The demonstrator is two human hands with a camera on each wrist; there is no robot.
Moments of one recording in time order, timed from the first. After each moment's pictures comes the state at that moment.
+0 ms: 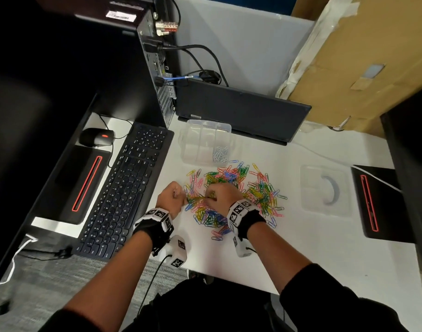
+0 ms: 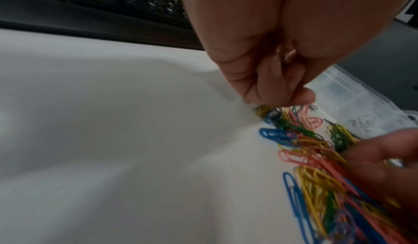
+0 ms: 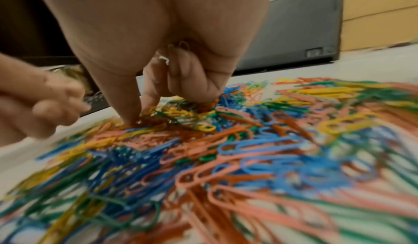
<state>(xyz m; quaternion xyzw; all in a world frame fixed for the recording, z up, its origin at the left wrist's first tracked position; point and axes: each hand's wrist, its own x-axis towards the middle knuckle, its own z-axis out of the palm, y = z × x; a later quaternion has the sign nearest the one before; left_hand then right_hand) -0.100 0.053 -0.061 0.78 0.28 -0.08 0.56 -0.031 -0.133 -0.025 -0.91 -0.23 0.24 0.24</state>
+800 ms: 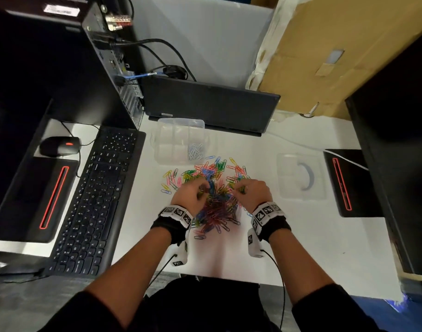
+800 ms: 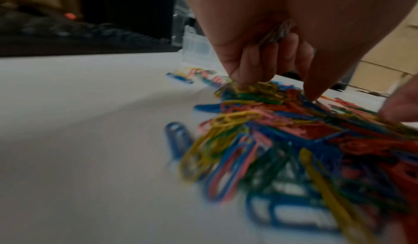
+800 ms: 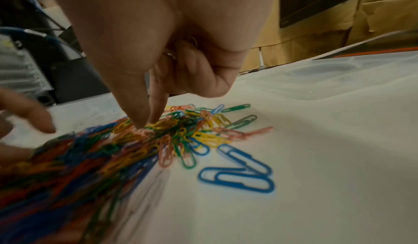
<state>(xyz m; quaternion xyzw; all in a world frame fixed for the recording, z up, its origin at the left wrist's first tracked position) -0.064 -0.035 -0.026 0.92 0.00 -0.09 0.39 -0.024 -0.246 -0.016 -0.95 0.01 0.17 0.27</state>
